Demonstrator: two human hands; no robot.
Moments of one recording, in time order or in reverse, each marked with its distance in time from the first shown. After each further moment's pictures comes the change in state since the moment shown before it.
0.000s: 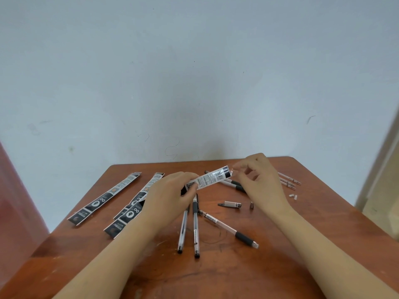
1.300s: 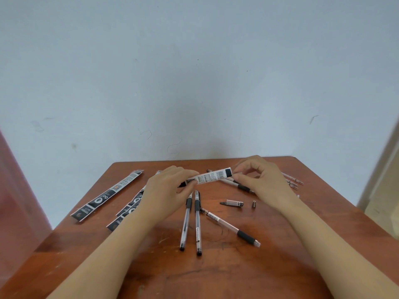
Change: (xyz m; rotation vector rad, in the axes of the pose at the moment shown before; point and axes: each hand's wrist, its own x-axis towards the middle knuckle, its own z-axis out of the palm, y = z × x) left_hand 0.002 -0.016 -0.003 0.037 0.109 0.166; right_hand 0.005 0.001 -0.010 0.145 -0.189 0.044
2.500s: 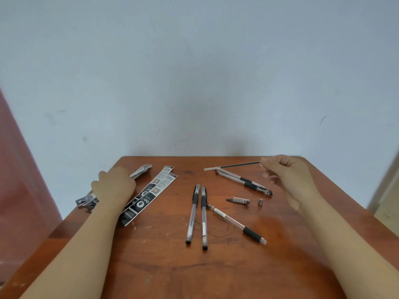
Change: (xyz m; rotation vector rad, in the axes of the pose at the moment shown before) left_hand -0.021 -0.096 -0.025 0.551 -0.239 -1.017; right_hand 0.009 0.016 -0.017 0.447 0.201 0.332
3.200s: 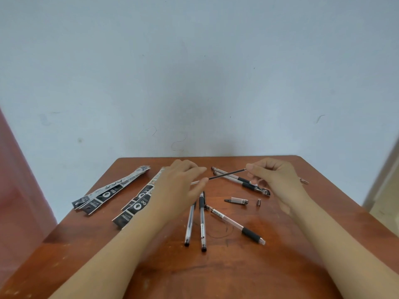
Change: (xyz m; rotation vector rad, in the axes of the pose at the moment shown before) left_hand -0.086 0.075 -0.027 -0.441 0.199 0.954; right_hand -0.014 -0.003 0.015 -0.049 -0.106 -0.043
